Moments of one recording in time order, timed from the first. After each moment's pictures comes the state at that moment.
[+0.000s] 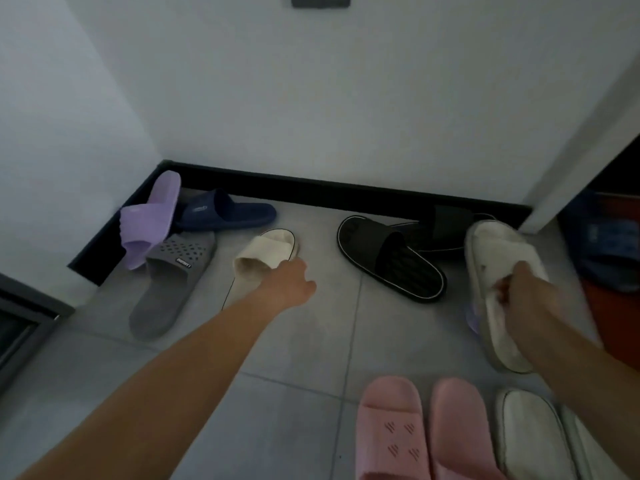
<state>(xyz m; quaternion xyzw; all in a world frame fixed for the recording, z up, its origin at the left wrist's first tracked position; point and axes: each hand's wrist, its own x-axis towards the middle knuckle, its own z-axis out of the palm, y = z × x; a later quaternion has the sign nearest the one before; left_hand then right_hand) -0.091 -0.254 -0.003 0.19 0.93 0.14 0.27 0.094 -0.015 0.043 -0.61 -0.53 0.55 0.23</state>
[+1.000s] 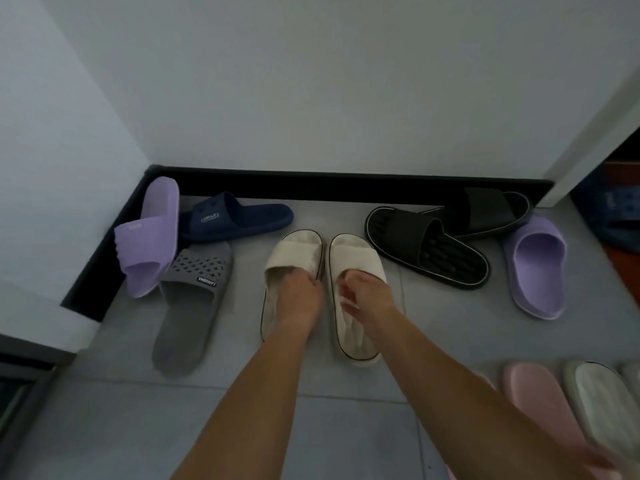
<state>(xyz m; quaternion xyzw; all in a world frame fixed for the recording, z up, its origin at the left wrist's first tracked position) -0.139 -0.305 -0.068 0.11 0.93 0.31 0.18 -0.069 -0.216 -0.061 -0.51 -0.46 0.73 0.07</state>
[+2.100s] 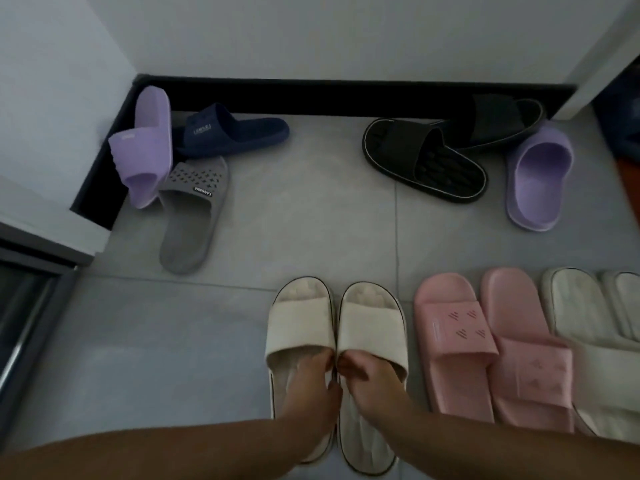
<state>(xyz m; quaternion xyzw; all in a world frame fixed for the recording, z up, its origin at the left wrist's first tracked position) 0.096 -0.436 -0.069 0.15 0.88 0.27 0.37 0.152 -0.338 -0.060 -0.34 -0.70 0.61 -0.12</state>
